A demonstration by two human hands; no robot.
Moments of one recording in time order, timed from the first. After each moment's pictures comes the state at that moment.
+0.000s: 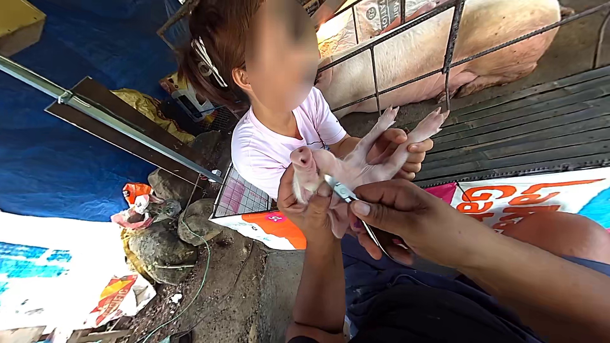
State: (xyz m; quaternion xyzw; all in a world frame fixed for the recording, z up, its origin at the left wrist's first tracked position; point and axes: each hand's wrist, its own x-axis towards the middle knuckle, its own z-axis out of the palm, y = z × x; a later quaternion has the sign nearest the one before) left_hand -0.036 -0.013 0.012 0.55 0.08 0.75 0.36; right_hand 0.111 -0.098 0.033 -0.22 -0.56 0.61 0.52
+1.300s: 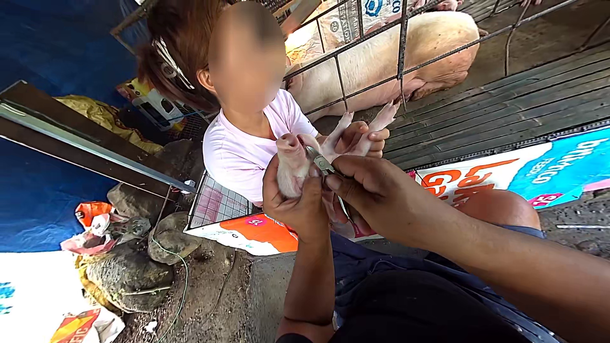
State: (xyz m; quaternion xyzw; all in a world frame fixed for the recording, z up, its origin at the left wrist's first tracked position) left_hand -0.013 -0.026 0.012 0.56 0.12 0.78 0.26; right_hand 0.108 -0.114 0.055 -0.45 -0.62 0.38 0.52
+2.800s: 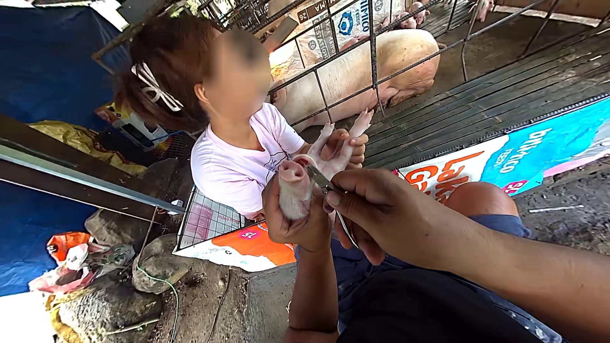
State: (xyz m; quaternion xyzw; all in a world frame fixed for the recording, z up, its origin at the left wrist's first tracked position) left_hand -0.015 -0.039 -0.002 0.59 0.12 0.79 0.10; right_hand 0.102 -0.154 0.071 -0.44 -0.55 0.48 0.52
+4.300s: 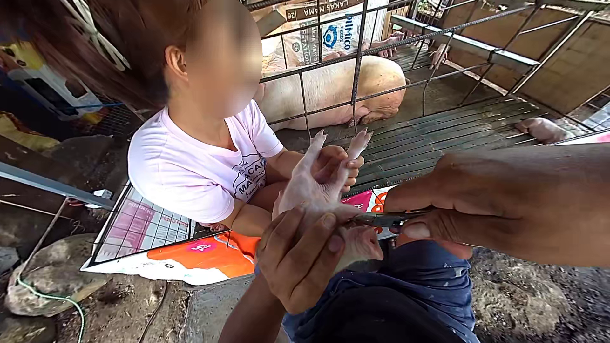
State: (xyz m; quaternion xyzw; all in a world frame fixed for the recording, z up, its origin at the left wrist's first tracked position) left_hand -0.051 -0.034 -0.022 0.81 0.02 0.58 -0.09; right_hand 0.204 -0.145 0.124 -0.51 -0.79 0.31 0.15
